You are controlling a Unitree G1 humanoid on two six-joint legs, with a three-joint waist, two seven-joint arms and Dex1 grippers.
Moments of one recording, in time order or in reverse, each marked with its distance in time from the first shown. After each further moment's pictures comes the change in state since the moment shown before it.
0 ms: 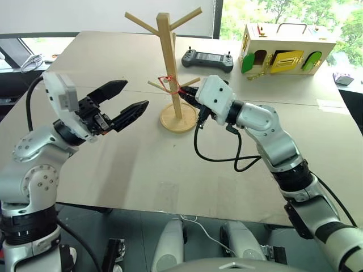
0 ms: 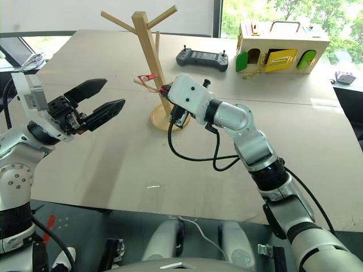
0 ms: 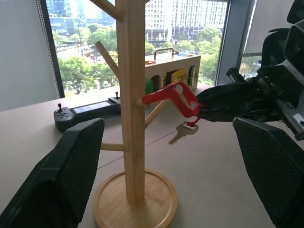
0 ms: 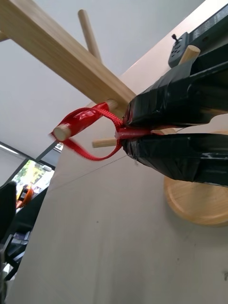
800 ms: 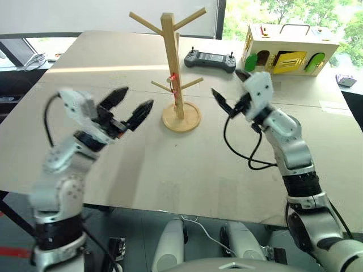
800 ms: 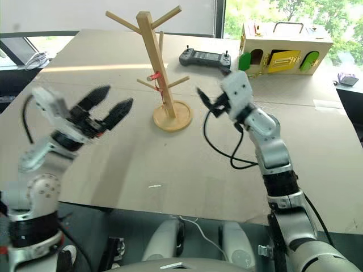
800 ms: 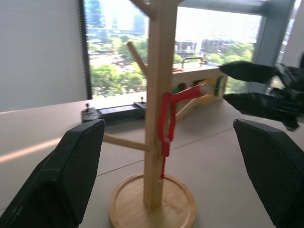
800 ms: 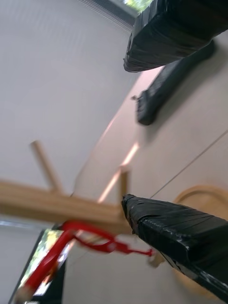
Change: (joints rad) left arm 0.073 -0.271 -0.090 -0.049 0.181 -0.071 0.283; right arm 0.211 -0.021 -0.297 0.130 0.089 -0.158 -0.137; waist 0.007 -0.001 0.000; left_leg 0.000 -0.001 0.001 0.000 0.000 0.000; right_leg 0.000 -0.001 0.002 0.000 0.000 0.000
